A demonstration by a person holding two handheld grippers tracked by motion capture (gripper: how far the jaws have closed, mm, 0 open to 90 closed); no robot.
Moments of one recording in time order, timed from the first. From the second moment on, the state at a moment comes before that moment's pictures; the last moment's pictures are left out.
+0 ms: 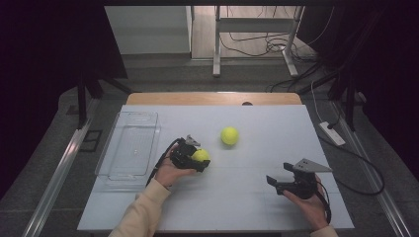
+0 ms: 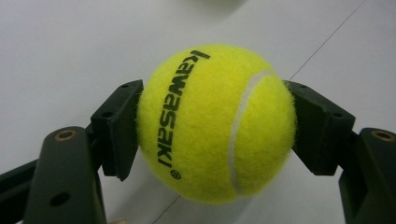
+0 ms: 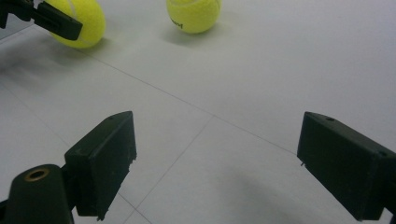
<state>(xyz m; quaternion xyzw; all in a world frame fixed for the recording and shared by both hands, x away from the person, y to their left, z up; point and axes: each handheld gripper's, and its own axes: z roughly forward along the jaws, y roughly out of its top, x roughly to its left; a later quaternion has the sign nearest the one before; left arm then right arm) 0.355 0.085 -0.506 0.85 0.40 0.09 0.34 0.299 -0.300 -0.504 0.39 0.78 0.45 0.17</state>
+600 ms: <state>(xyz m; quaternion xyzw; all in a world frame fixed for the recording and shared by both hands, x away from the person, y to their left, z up) 0.342 0.104 -0.480 0.82 0.40 0.12 0.40 0.298 -0.300 -0.504 0.39 0.78 0.45 0.18</state>
